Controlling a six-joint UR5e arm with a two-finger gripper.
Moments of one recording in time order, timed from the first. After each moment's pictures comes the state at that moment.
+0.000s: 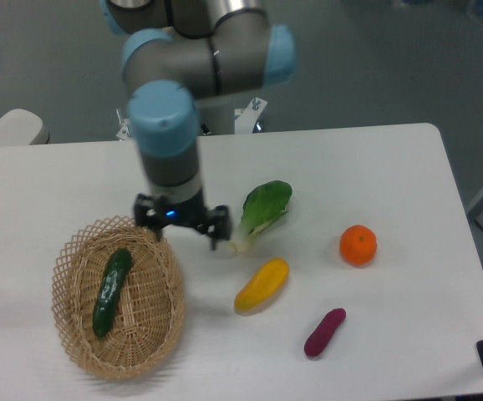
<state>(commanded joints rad) 2.09 -1.93 -1.59 -1.08 1.55 0.31</state>
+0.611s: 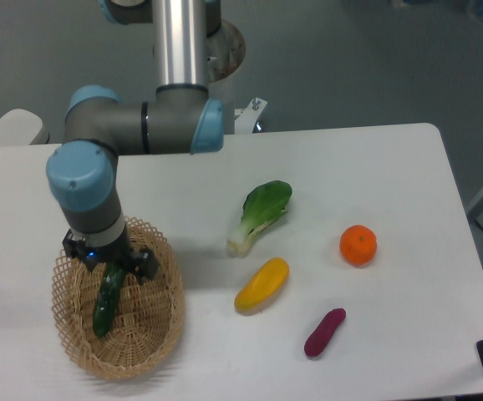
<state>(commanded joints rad) 2.00 -2.06 -1.60 -0.99 1.54 0.32</state>
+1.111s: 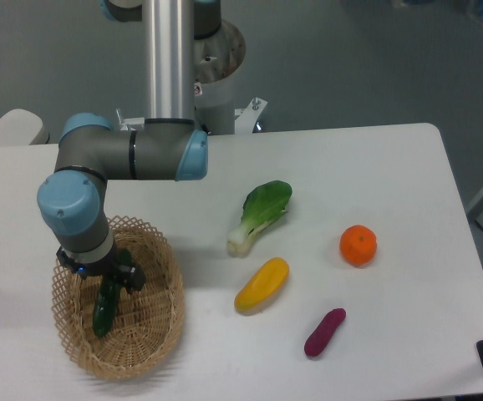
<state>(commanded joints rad) 1.98 -2.09 -1.69 -0.87 1.56 0.32</state>
